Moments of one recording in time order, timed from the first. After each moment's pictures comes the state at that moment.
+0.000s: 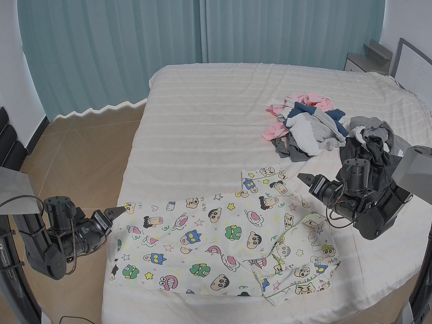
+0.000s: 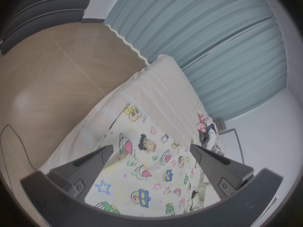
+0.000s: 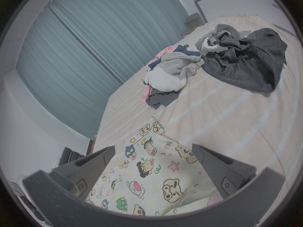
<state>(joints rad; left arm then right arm) 0.02 2.10 -0.26 -1.38 -0.28 -0.84 0.26 2.14 -0.73 -1.05 -0.07 0.71</state>
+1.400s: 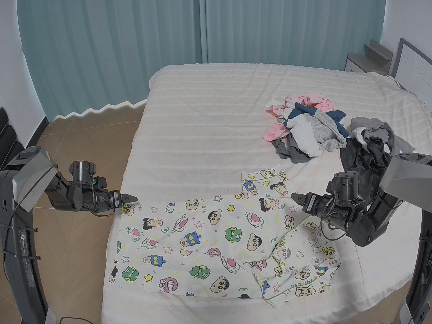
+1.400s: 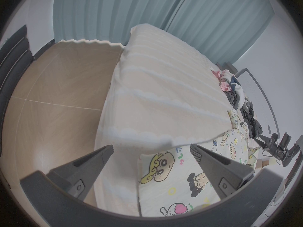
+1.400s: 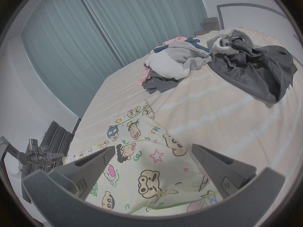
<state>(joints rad) 0.12 2.40 -1.23 -0.40 -0.42 -0.14 0.27 2.23 -0.73 -1.04 -0.08 0.49</state>
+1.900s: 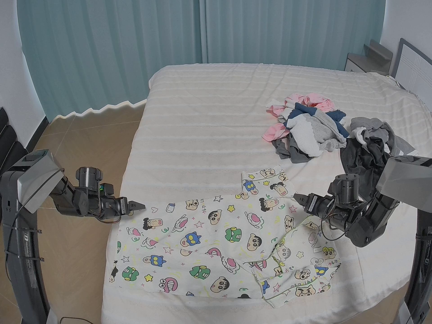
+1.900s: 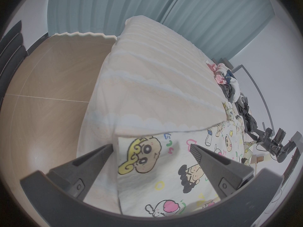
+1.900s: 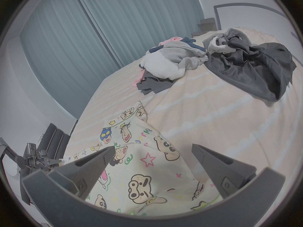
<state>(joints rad) 0.08 2.42 -1.19 -0.41 -0.47 -0.15 0.25 2.27 -0.73 -1.09 -0.08 0.49</state>
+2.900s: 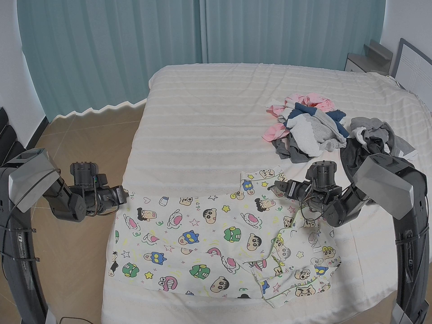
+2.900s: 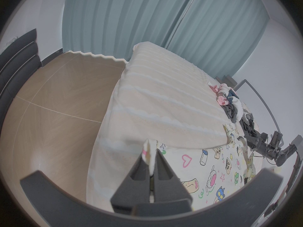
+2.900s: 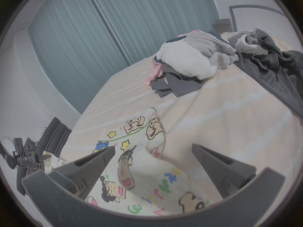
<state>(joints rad) 0.06 2.34 -1.05 -0.71 -0.32 -0.26 0.26 2.49 -1.19 -0.88 -0.02 0.42</state>
